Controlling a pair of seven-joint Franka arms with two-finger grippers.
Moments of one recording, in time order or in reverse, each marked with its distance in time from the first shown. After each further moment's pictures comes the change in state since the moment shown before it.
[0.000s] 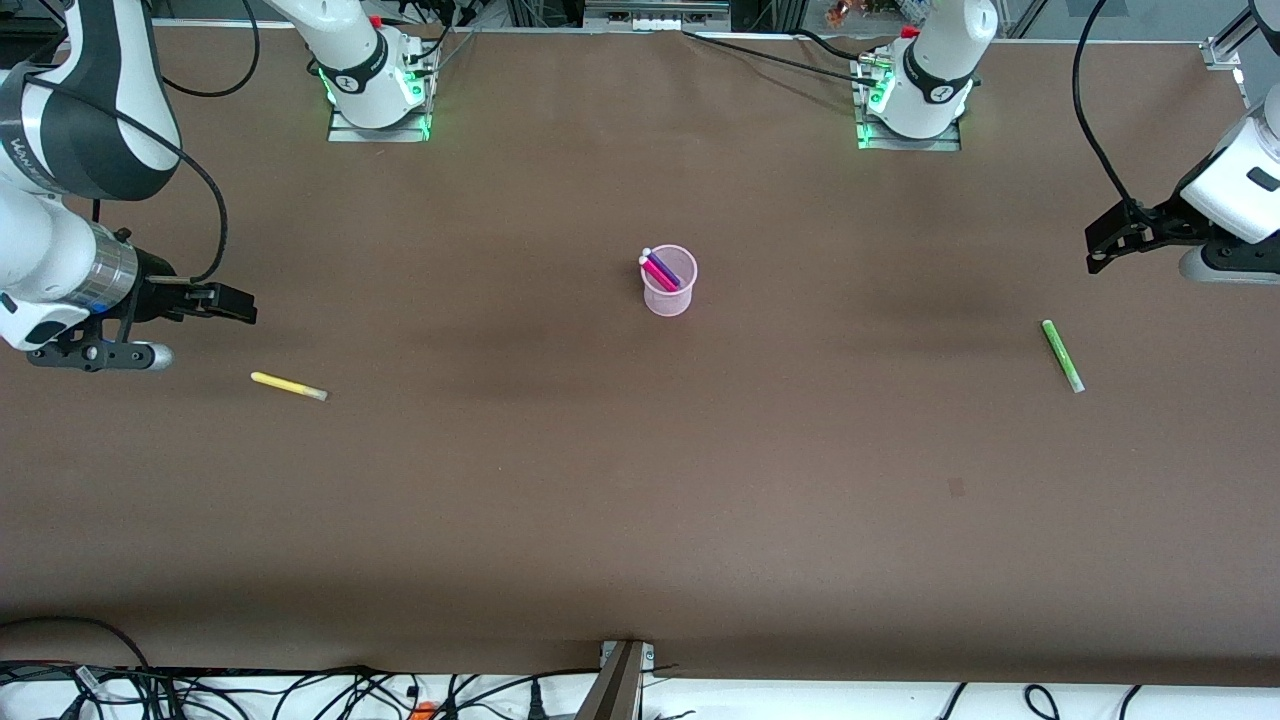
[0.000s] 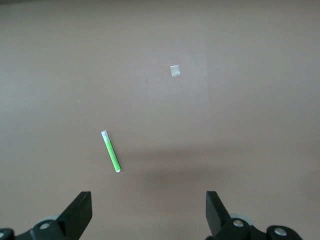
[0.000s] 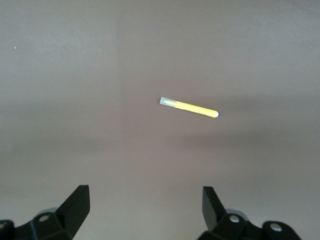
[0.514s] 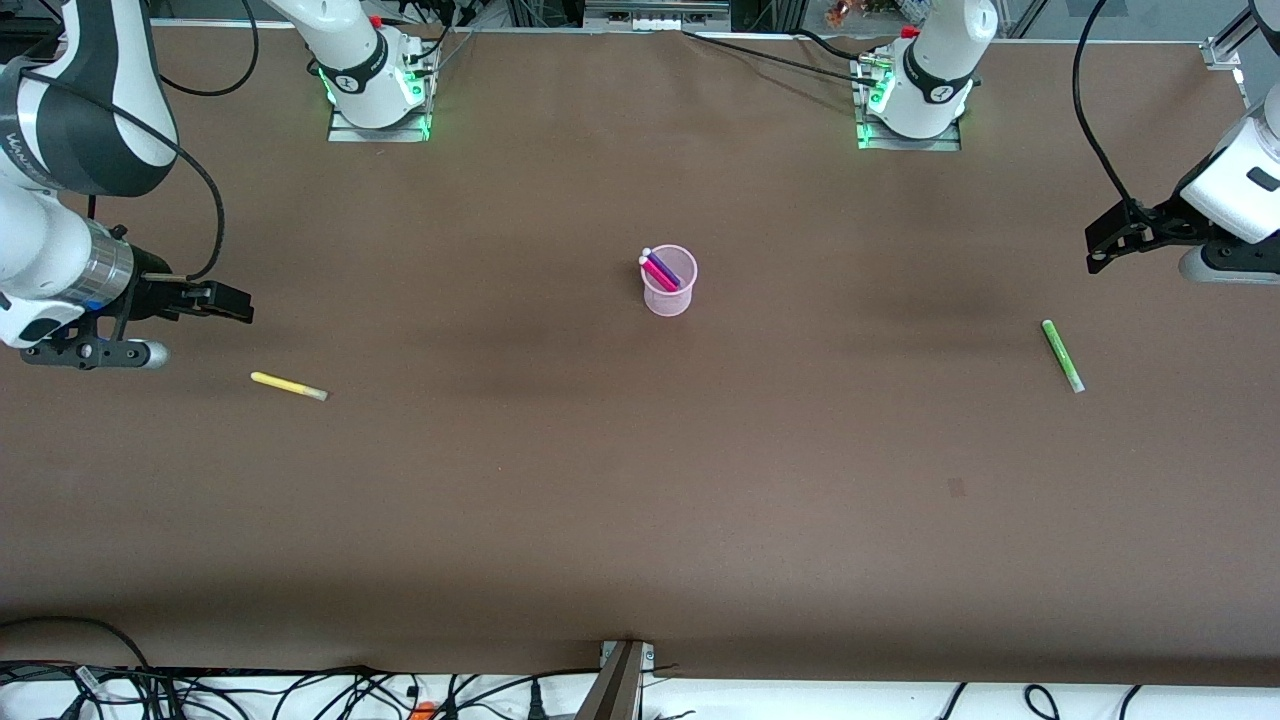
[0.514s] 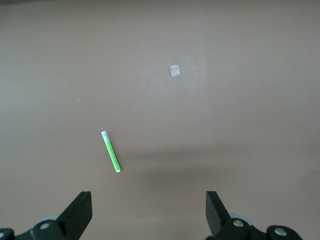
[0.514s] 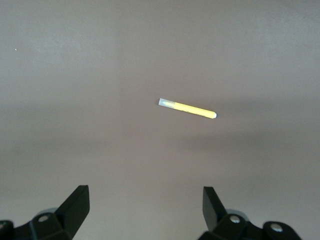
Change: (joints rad) left arm 0.000 0.000 0.000 0.000 0.000 0.000 0.001; right arm -0.001 -0.006 0.001 0.001 -0.004 0.000 0.000
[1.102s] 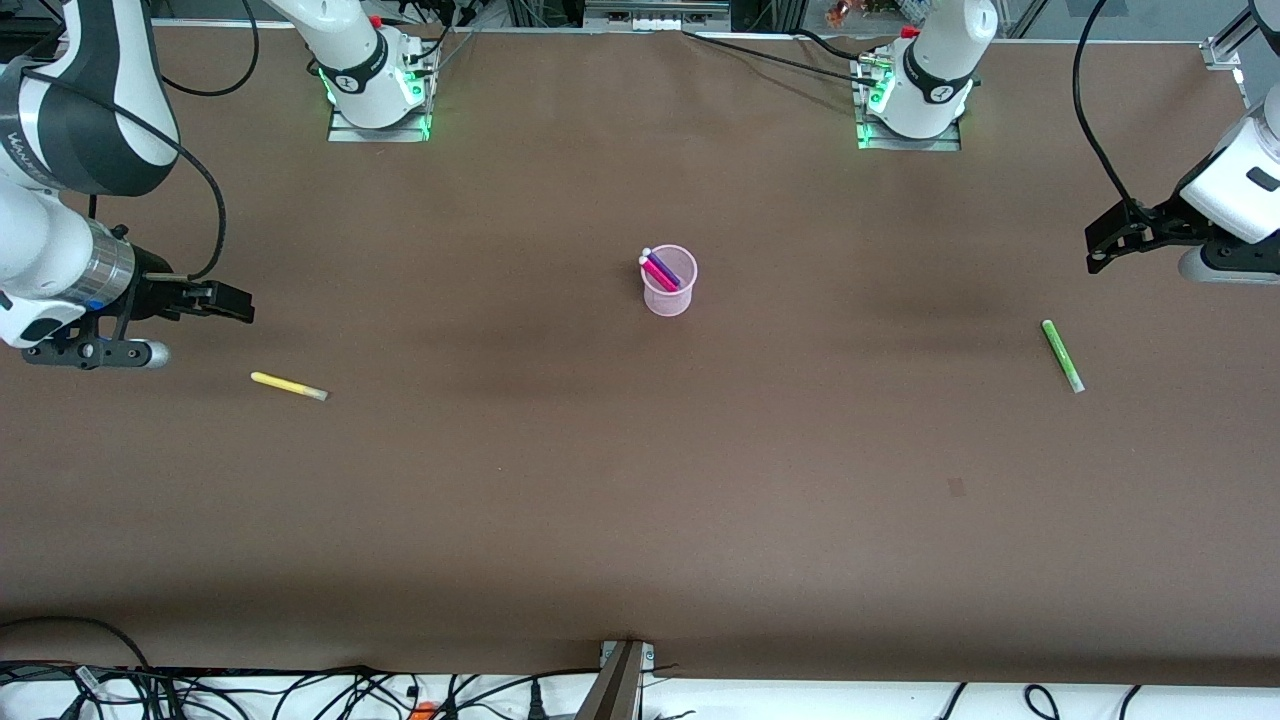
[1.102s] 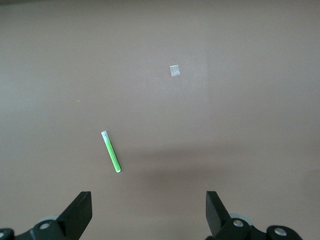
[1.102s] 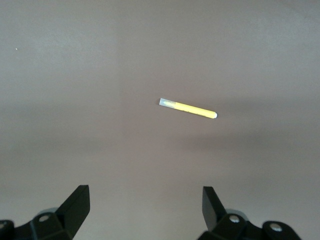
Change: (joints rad) left arm 0.000 0.000 0.000 0.000 0.000 0.000 0.003; right arm 0.000 0.000 0.003 0.000 -0.001 -0.001 0.000
